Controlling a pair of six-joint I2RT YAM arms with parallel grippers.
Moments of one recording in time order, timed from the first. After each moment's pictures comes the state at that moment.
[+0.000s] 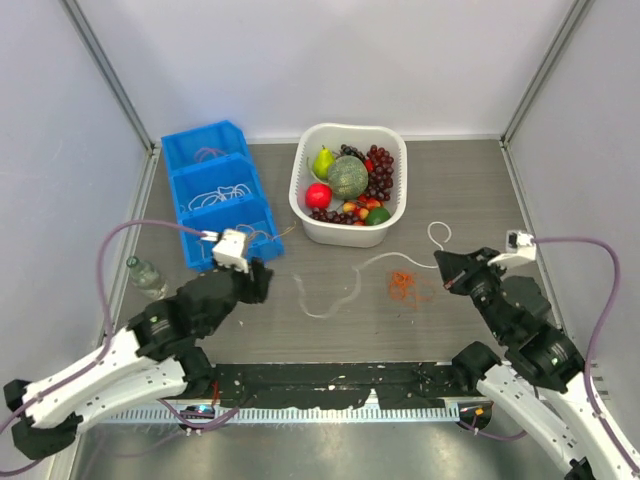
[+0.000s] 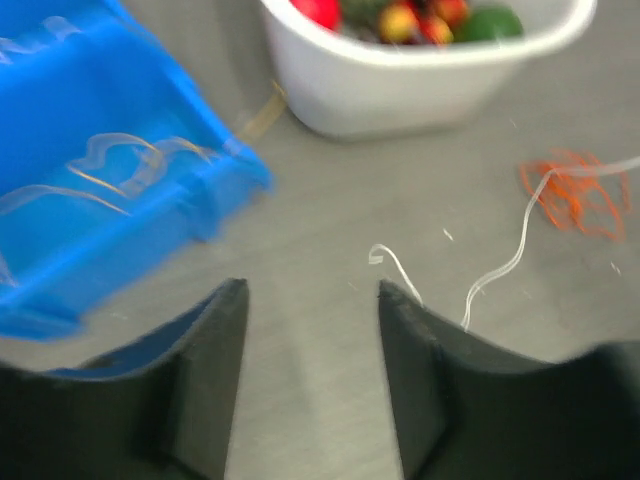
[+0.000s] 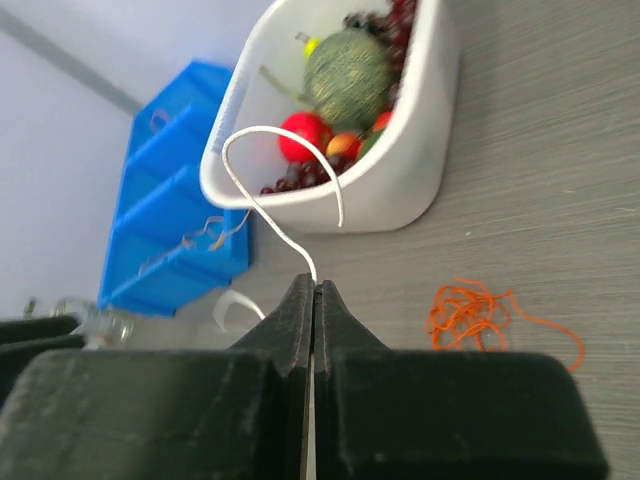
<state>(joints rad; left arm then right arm) -1.00 0.54 0.72 -0.53 -0.62 -0.36 0.59 0.27 0.69 -0.57 0.37 0.71</state>
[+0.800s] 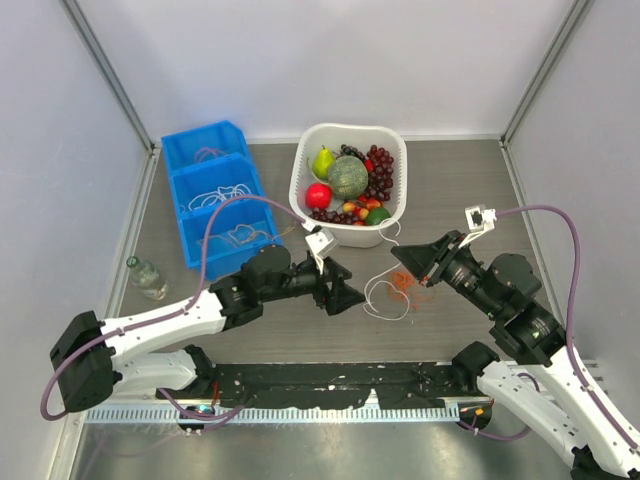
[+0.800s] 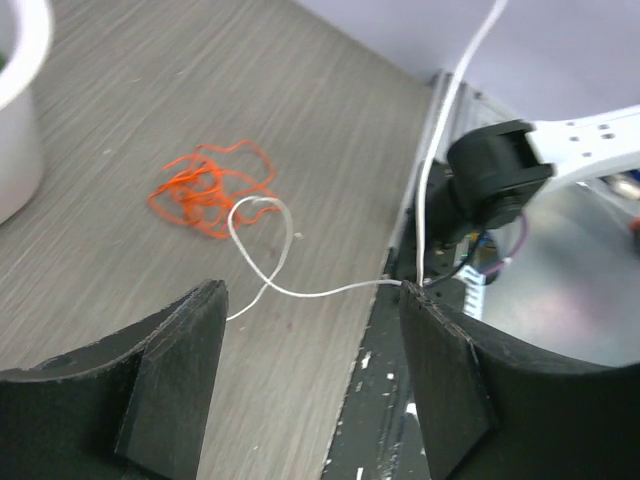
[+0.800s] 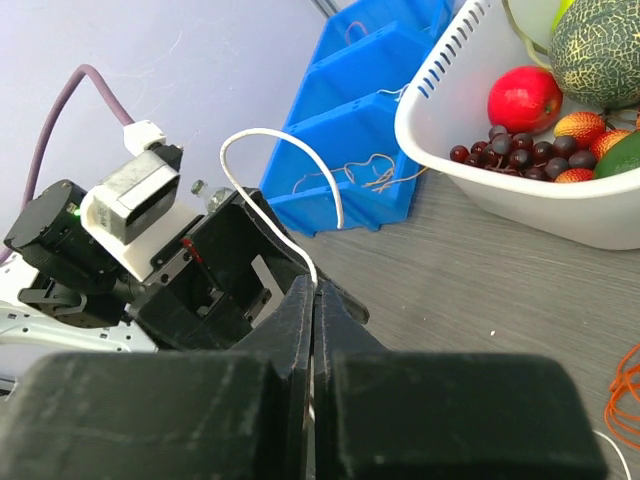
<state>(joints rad) -1.00 1.13 0.70 0.22 0.25 -0.32 0.59 0.49 0.74 -0.28 -0.14 0.68</state>
